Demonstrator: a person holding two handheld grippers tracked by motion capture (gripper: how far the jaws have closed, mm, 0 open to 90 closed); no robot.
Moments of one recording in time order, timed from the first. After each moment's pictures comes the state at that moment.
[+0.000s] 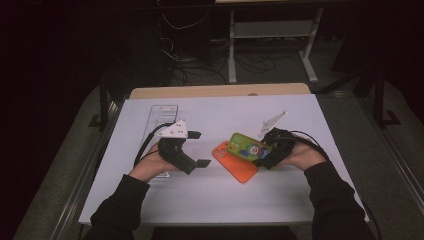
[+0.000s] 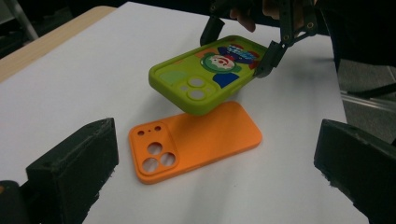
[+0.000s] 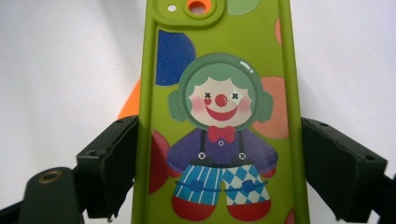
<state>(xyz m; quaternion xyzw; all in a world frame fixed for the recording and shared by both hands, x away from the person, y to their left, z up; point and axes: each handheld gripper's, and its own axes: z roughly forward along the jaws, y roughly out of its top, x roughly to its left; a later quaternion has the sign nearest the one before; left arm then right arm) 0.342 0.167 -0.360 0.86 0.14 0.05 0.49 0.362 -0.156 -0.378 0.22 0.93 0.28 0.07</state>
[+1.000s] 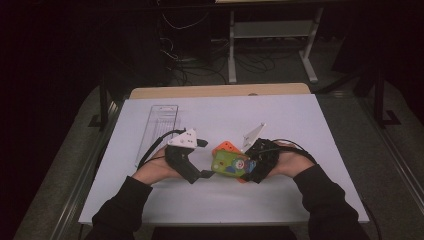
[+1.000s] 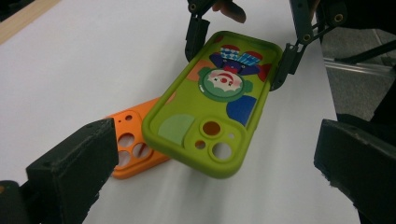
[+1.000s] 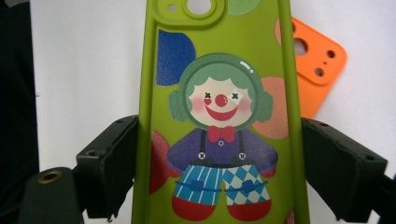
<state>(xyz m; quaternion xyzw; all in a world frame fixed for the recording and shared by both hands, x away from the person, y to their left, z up) 0.331 0.152 -0.368 0.88 0.10 0.04 0.46 0.338 -0.110 -0.379 0.12 0.96 0.27 0.04</state>
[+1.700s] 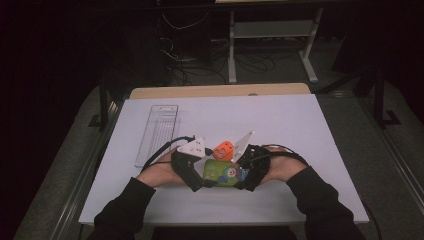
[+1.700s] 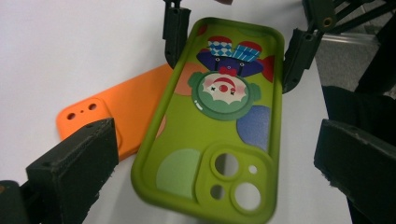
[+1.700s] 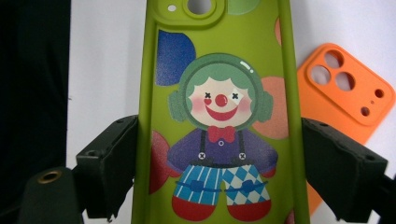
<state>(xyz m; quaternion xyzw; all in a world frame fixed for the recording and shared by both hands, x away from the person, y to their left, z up) 0.323 0.136 -0.382 0.91 0.06 0.01 0.42 0.324 -0.085 -0.379 0.05 0.96 0.26 0.03</state>
